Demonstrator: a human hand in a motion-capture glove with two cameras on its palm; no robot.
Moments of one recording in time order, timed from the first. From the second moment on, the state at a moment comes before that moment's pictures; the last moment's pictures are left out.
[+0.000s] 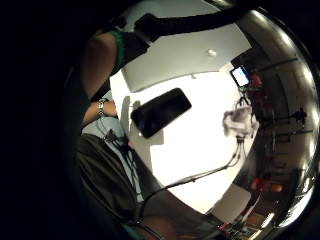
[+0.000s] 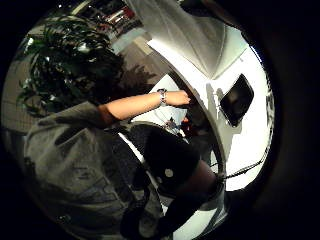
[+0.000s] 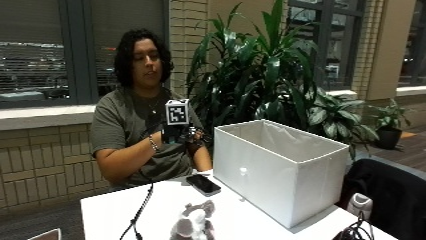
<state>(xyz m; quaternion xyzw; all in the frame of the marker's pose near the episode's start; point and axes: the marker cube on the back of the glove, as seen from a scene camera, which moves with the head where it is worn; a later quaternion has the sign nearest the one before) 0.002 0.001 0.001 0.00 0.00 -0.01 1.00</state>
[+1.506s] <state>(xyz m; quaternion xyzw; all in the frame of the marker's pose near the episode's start) 0.344 -0.045 0.007 0.26 0.08 0.23 0.94</state>
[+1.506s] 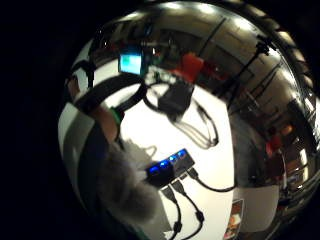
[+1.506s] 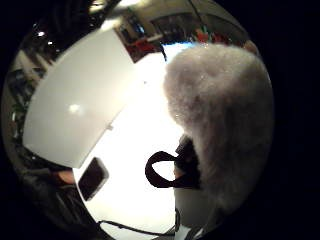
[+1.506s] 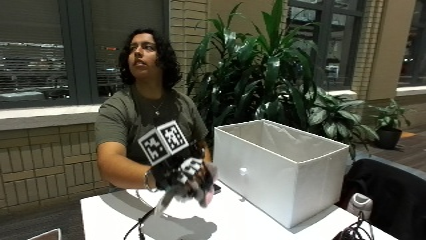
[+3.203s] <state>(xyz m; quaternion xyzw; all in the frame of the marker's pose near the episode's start) 0.126 0.000 -0.079 0.03 0.02 0.05 1.00</state>
